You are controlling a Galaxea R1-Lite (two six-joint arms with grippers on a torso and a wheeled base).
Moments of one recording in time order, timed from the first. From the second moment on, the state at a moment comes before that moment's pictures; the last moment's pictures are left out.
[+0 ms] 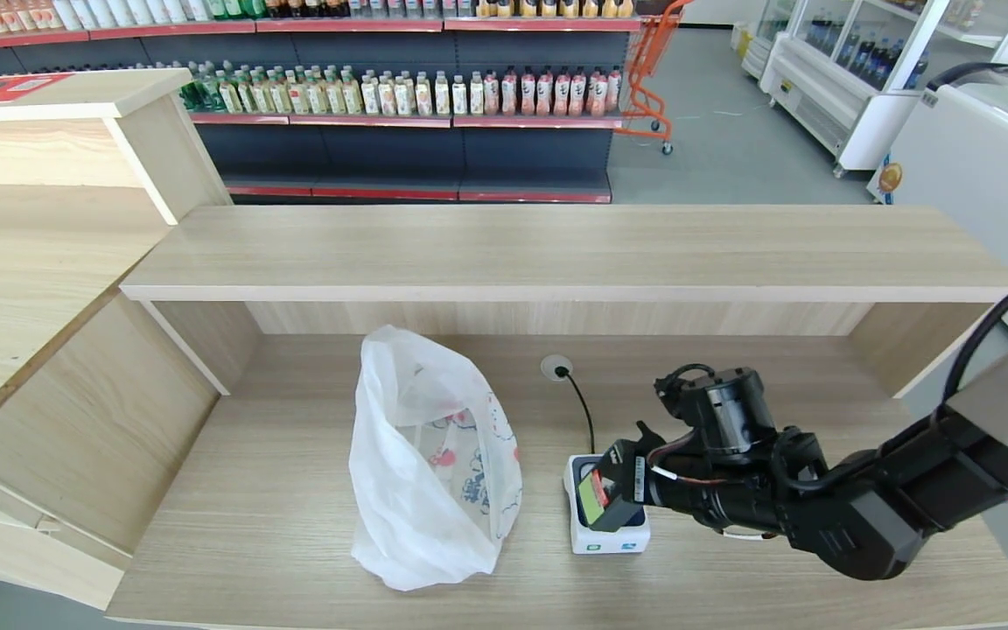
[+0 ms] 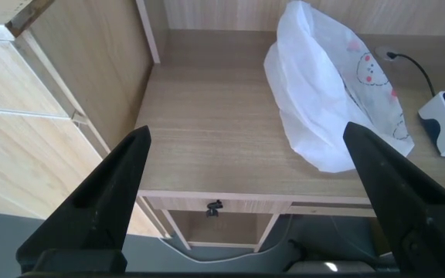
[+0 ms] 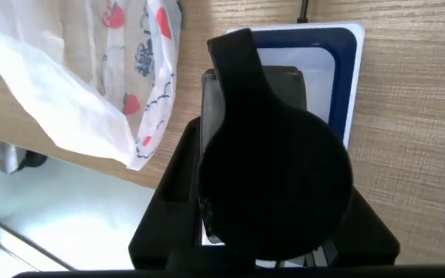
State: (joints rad) left arm 0.00 0.00 0.00 0.00 0.01 0.00; right arm 0.55 1.98 -0.75 -0.61 0.02 0.49
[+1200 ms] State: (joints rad) left arm 0.00 0.00 0.00 0.00 0.01 0.00; right arm 0.48 1.31 -0.40 -0.57 0.00 0.39
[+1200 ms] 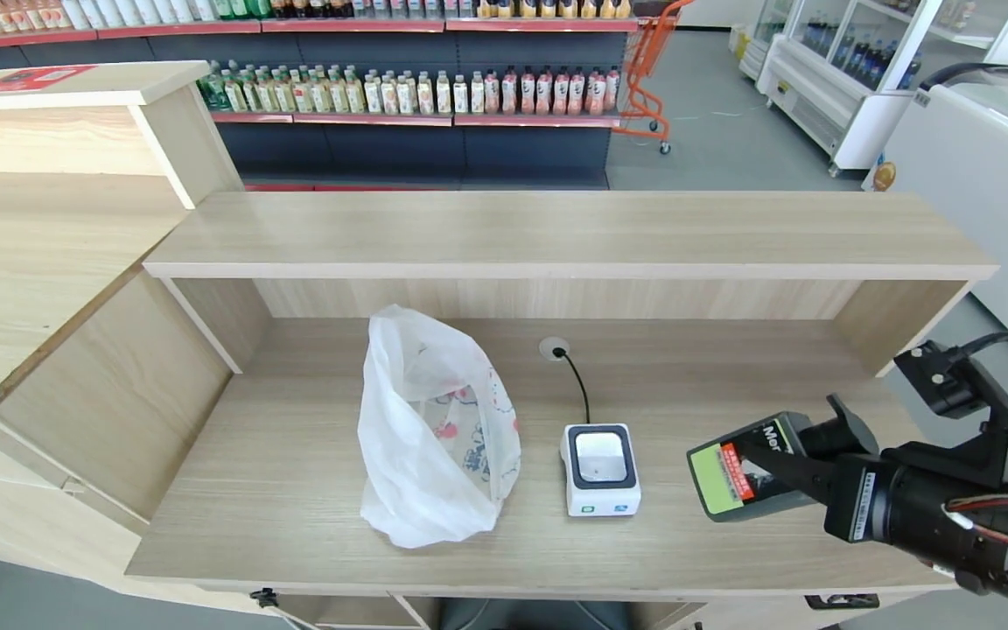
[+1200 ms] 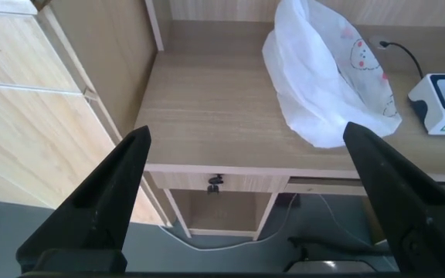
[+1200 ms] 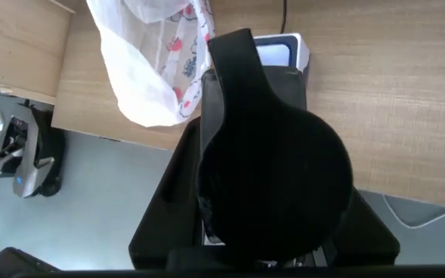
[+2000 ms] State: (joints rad) left arm 0.00 0.00 0.00 0.00 0.01 0.00; right arm 0.45 1.49 -0.49 -0.58 -0.01 0.46
